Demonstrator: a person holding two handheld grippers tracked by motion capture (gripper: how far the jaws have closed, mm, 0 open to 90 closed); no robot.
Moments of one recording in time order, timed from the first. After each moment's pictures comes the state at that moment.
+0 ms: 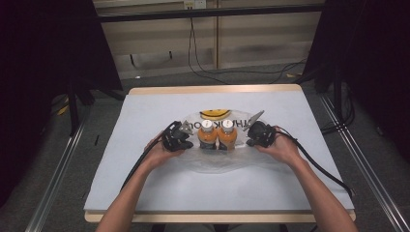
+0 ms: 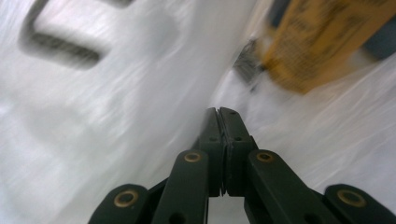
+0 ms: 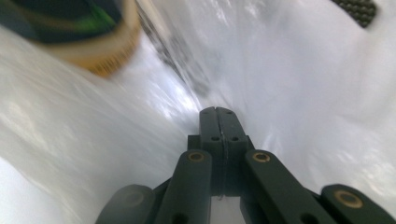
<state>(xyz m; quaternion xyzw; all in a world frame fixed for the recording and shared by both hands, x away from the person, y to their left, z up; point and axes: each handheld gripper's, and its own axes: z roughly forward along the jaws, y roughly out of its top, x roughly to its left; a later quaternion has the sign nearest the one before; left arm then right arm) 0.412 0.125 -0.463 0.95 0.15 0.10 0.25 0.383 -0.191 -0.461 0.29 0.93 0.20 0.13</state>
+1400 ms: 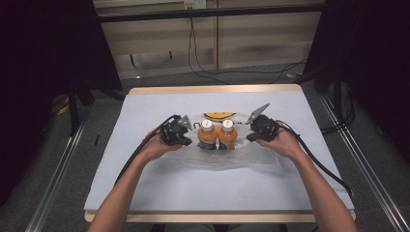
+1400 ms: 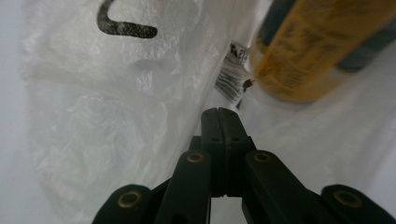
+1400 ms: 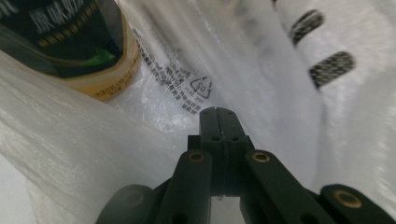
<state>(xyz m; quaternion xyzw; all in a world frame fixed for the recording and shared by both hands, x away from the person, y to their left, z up) 0.426 0.117 -0.448 0.96 0.12 0.07 0.22 0.394 -0.197 -0.449 0.29 0.92 0.24 0.11</state>
